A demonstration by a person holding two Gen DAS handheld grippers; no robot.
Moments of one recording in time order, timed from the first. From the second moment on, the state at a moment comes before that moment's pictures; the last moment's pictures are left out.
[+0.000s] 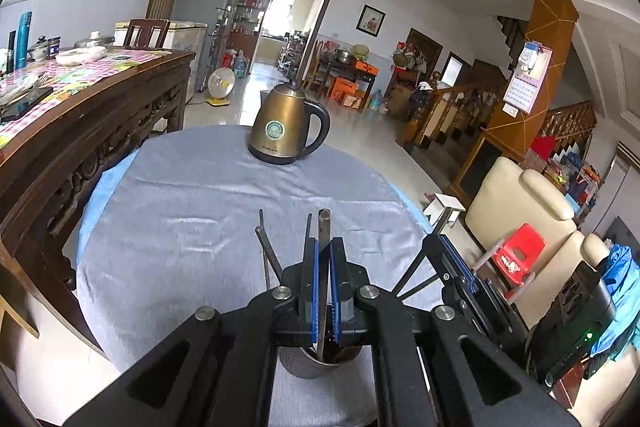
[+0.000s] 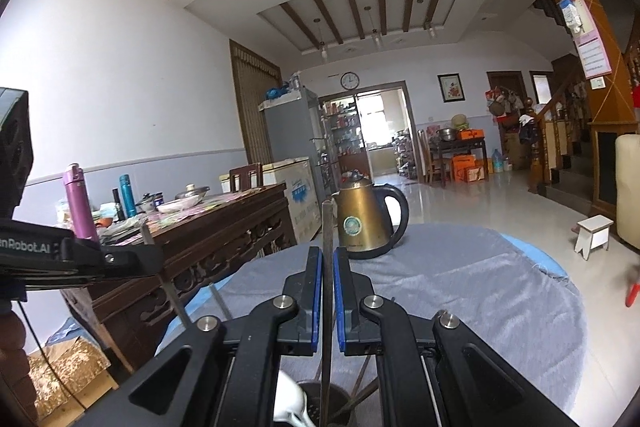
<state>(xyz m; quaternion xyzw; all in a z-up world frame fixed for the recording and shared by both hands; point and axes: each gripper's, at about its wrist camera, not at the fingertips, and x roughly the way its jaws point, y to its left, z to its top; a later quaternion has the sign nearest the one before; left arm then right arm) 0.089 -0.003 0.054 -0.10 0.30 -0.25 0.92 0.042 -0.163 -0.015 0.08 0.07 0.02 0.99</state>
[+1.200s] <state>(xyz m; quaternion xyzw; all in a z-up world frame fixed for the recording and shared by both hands) 0.072 -0.012 0.031 -0.07 0.35 -0.27 0.89 0.031 -0.172 -0.021 0.07 0.12 0.02 0.99</state>
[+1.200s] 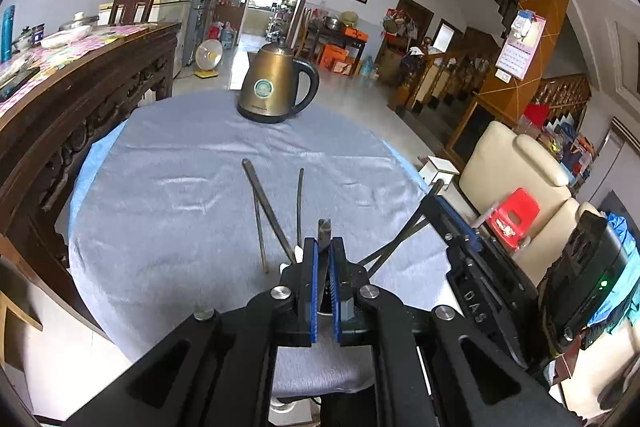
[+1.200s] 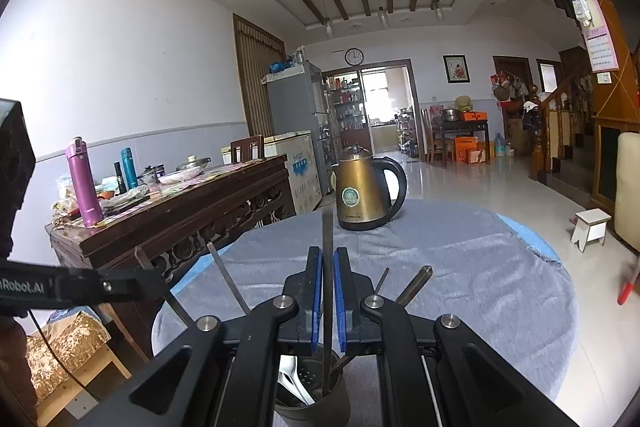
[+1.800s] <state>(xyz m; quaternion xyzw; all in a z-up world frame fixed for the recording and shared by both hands) 0.038 0.004 0.039 -0.02 0.33 -0.23 0.92 -0.028 -0.206 0.021 0.07 0.08 -0.04 0.99</state>
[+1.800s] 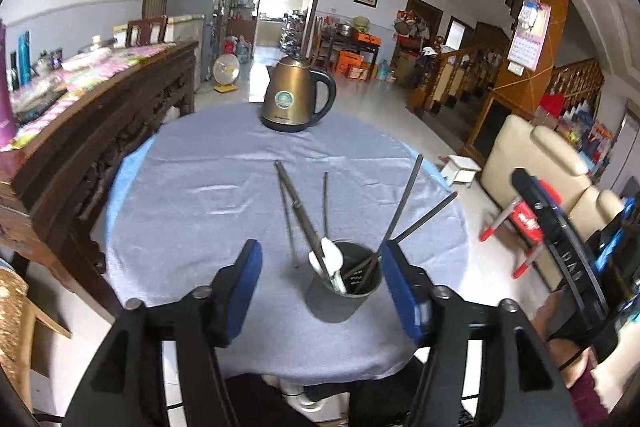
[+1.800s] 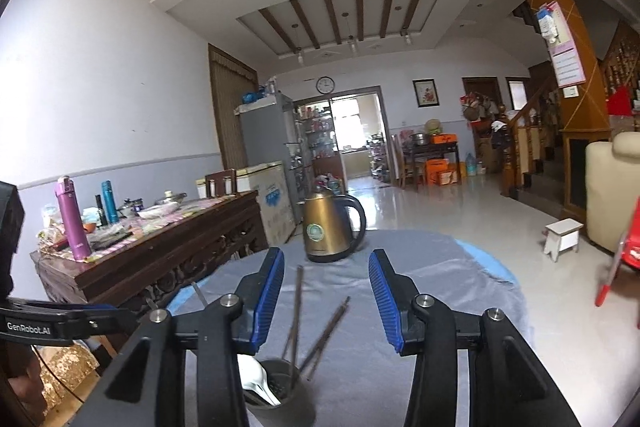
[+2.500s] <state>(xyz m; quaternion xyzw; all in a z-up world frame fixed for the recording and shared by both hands) 0.022 0.030 0.025 0.08 0.29 -0.04 0.95 -0.043 -0.210 -0.038 0.12 0.22 -0.03 0.97</state>
